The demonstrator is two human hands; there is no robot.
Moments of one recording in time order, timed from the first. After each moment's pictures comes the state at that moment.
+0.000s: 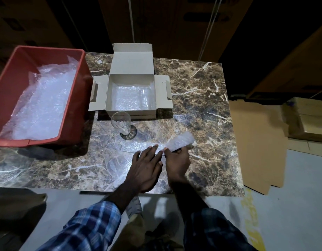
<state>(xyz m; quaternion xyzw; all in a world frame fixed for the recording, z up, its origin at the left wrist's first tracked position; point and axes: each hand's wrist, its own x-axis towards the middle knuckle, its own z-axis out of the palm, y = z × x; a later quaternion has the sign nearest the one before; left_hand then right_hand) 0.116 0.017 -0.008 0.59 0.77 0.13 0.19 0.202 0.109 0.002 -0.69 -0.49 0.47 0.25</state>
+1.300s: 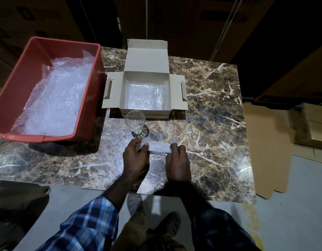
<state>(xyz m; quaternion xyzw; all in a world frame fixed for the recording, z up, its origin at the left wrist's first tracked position) 0.066 0.023 0.011 0.13 0.83 0.46 0.29 0.191 0.092 -0.024 -0.47 -0.83 0.22 0.19</state>
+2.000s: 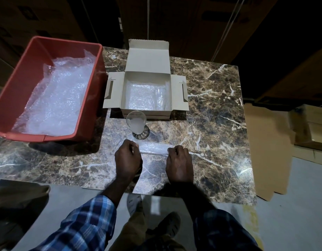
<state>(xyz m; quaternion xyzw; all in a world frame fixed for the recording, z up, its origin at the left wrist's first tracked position) 0.050 0.009 -0.011 0.22 0.88 0.41 0.12 0.202 0.101 -0.033 -0.41 -0.90 0.09 0.15</state>
